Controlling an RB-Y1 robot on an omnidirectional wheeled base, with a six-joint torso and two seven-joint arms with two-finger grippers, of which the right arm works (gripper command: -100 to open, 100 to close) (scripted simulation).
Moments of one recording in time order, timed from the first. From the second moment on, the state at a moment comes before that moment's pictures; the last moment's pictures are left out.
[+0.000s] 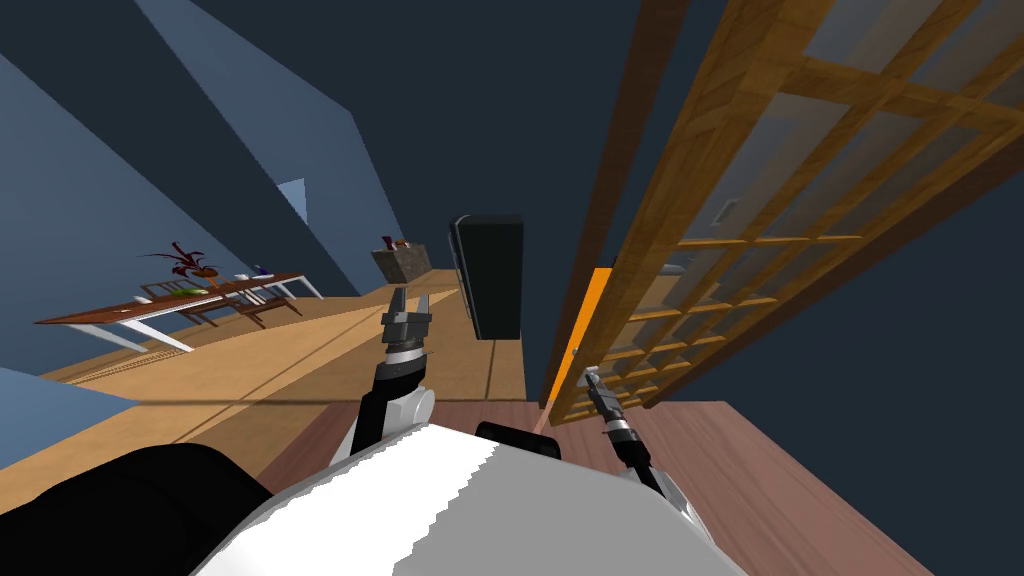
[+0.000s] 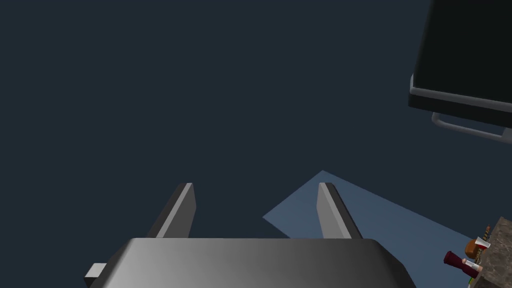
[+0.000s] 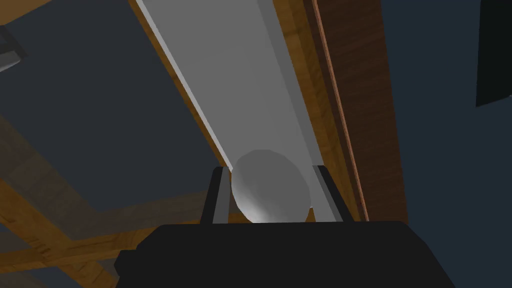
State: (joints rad) arm -0.02 -0.24 -0.19 -0.62 0.40 -1.02 0.75
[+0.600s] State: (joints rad) arm -0.04 -0.24 -0.19 -0.57 0.36 -1.03 0.64
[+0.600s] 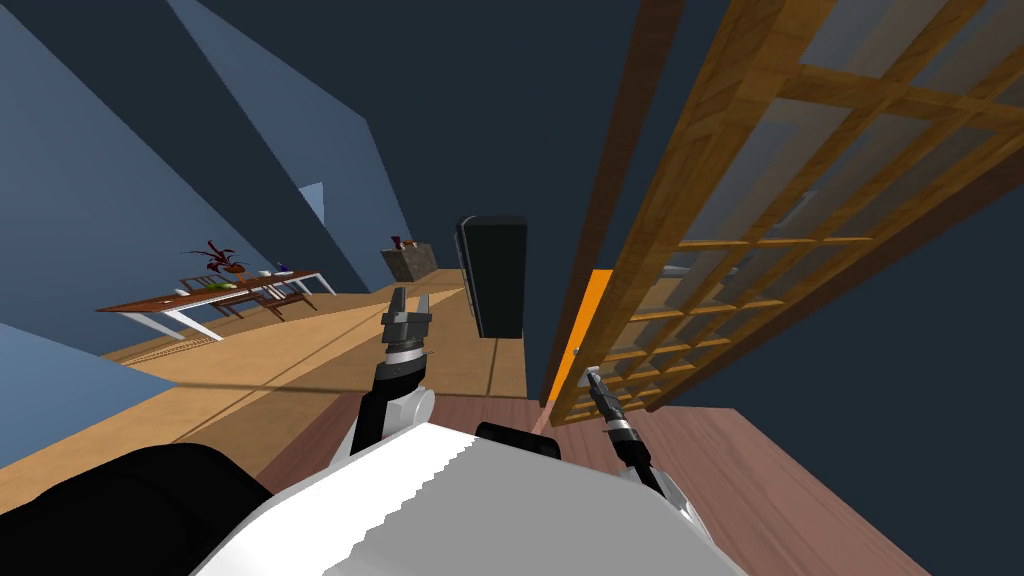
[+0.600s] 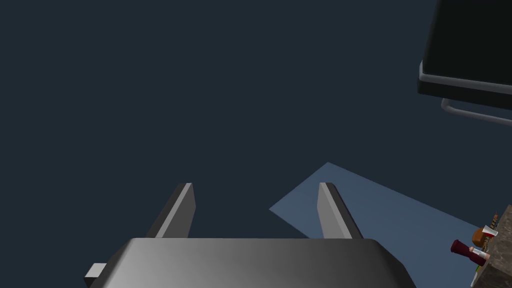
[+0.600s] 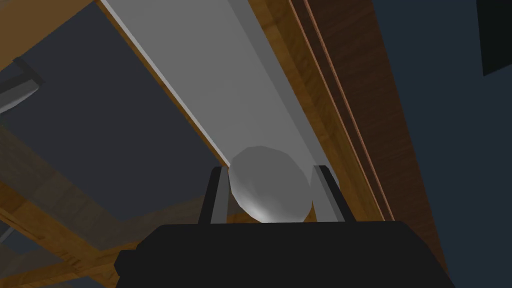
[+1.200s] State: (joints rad) arm -0.01 -0.24 -0.18 -0.63 0.32 -1.00 0.52
